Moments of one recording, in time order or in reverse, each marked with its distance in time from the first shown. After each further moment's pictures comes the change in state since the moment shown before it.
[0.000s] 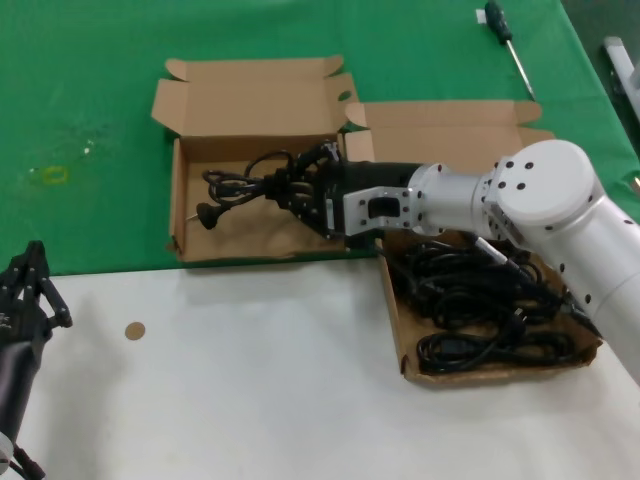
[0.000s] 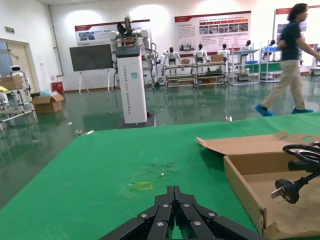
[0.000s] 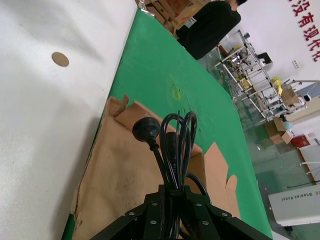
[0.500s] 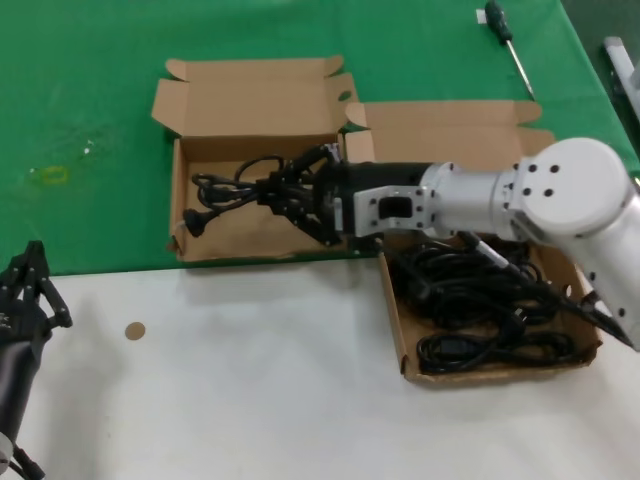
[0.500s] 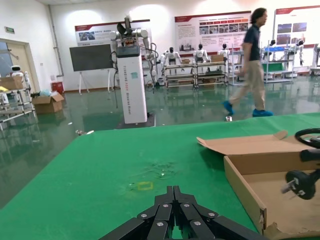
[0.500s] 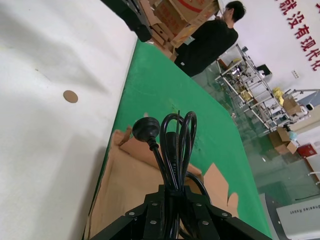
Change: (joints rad) left arm 0.000 0.000 0.000 0.000 0.000 0.000 0.000; right arm -0.059 0.090 -0.009 0.214 -0.011 -0.069 0.168
